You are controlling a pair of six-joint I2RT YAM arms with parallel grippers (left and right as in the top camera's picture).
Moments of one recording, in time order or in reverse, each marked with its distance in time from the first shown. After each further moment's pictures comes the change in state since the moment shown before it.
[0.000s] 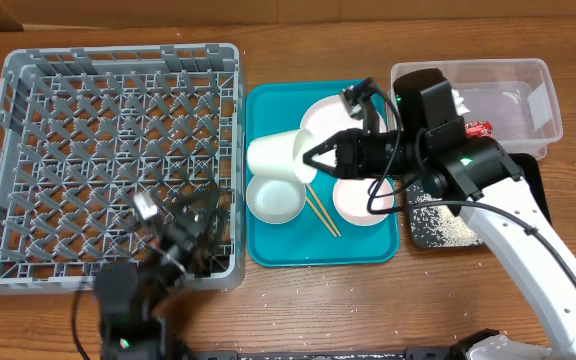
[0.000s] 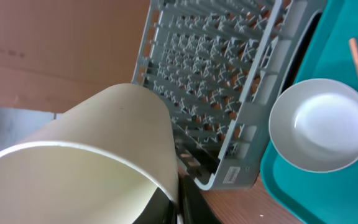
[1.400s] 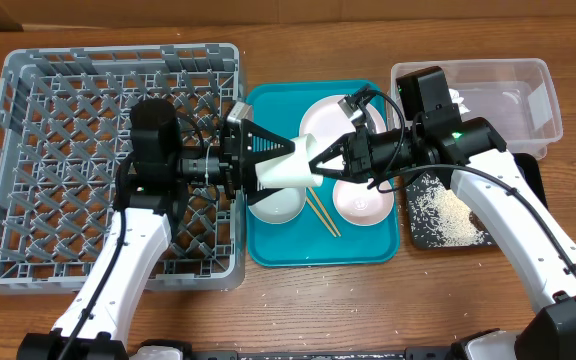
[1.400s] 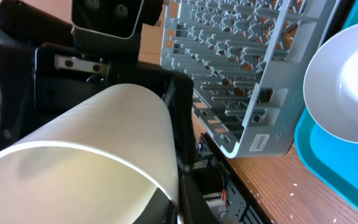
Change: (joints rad) left arm -0.183 0.866 0.596 -0.043 0.738 0.122; right arm -0.069 0.143 0.000 -0.085 -0.304 -0.099
